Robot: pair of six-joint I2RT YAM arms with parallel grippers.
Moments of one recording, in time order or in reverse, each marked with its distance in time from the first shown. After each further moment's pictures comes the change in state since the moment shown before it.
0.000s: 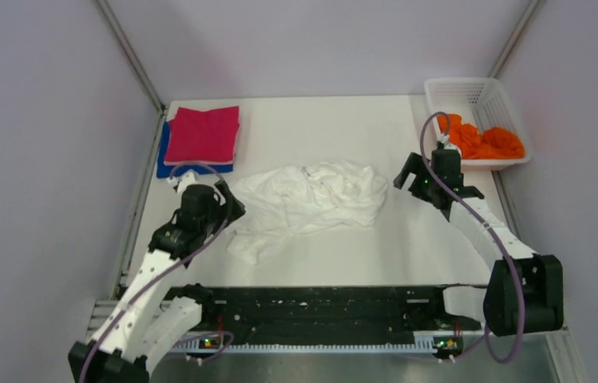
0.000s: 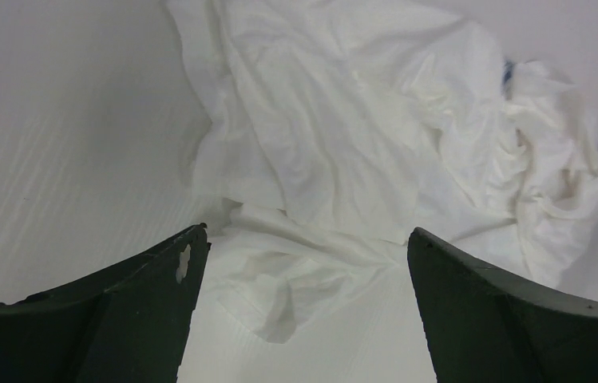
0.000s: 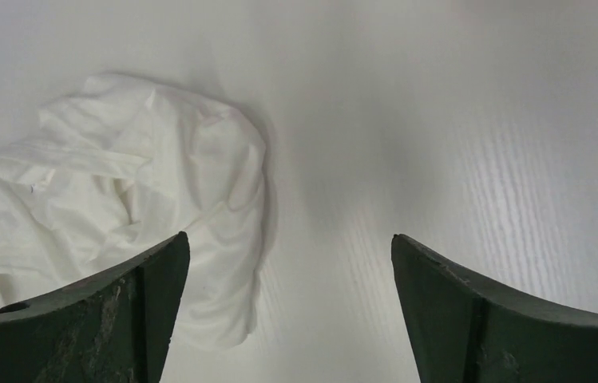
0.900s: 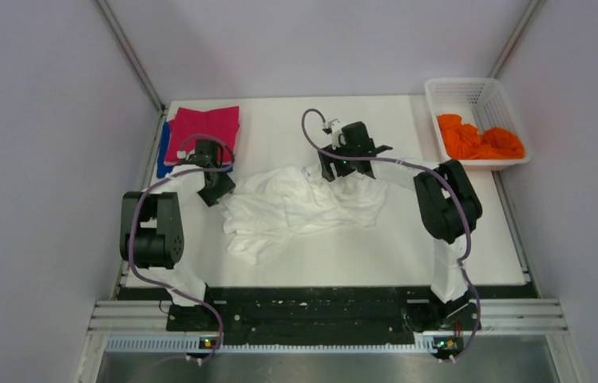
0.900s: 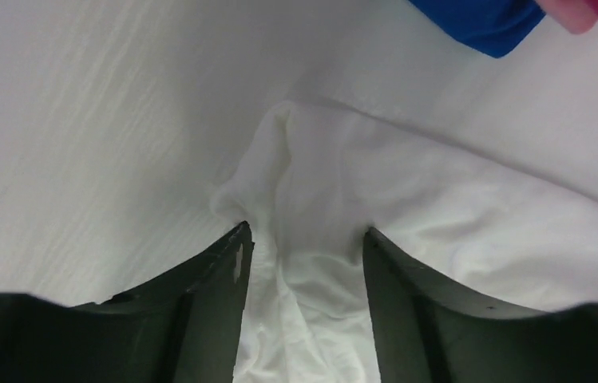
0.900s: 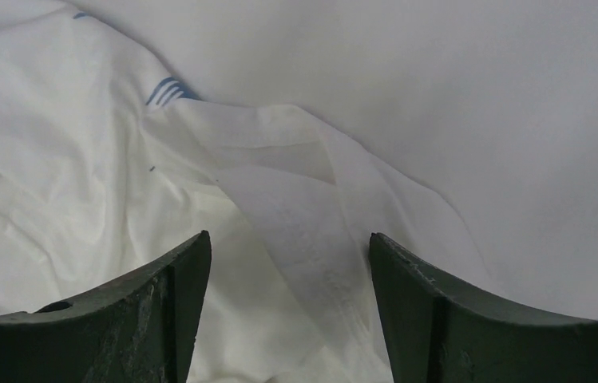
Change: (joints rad) left arm 0.266 0.970 0.373 0.140 0.051 0.068; right arm 0.393 0.719 0.598 0.116 -0.147 -0.533
